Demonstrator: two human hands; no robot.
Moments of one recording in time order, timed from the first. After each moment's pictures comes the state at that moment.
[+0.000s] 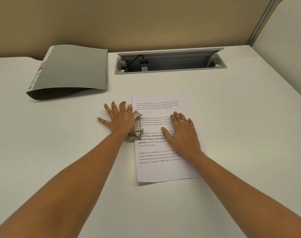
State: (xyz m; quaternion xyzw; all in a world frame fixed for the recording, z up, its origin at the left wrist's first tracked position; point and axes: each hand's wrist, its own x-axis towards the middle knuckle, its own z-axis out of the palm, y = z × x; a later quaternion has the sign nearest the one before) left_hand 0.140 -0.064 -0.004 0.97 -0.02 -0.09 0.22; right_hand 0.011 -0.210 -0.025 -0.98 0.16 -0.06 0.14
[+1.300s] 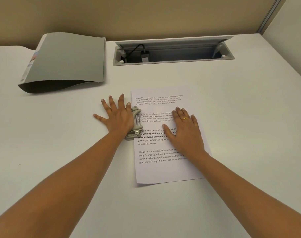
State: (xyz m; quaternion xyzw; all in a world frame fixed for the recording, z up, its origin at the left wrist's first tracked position) left_hand 0.140 -0.060 -0.013 0.98 -0.03 -0.07 0.19; right_hand 0.013 -0.208 -0.027 -0.97 0.16 -0.08 0.13
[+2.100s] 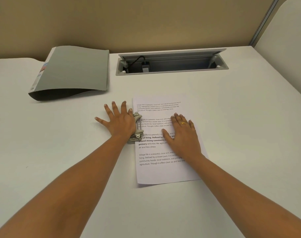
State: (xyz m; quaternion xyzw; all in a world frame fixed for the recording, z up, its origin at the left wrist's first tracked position) left_hand 0.133 -0.061 -0.002 0.99 -0.04 -0.04 0.13; right_hand 0.013 -0.209 -0.026 -0.97 0.16 -0.08 0.14
